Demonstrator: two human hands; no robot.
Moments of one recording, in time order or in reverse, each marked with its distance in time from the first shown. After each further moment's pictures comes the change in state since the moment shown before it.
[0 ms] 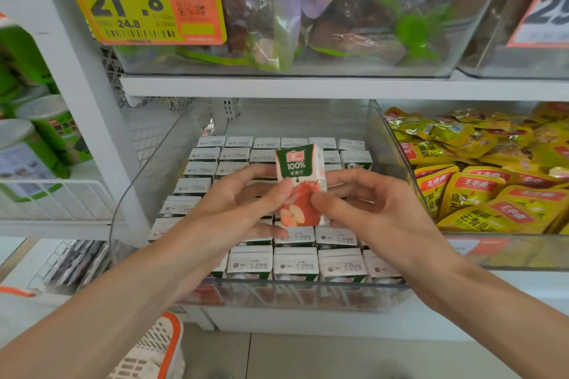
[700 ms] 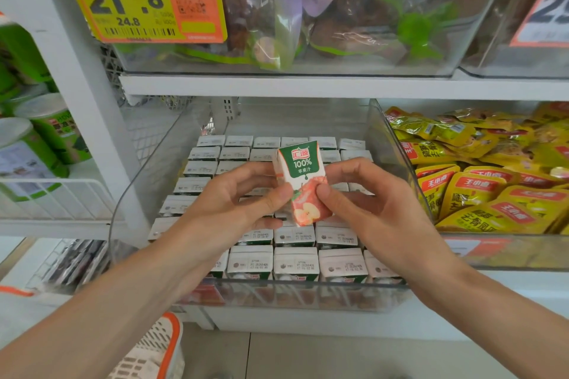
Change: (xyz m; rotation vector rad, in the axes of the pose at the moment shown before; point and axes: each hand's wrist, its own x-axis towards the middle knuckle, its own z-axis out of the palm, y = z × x) left_hand 0.002 -0.004 -0.005 0.020 0.046 0.072; right_hand 0.003 0.005 0.000 -0.020 0.012 -0.117
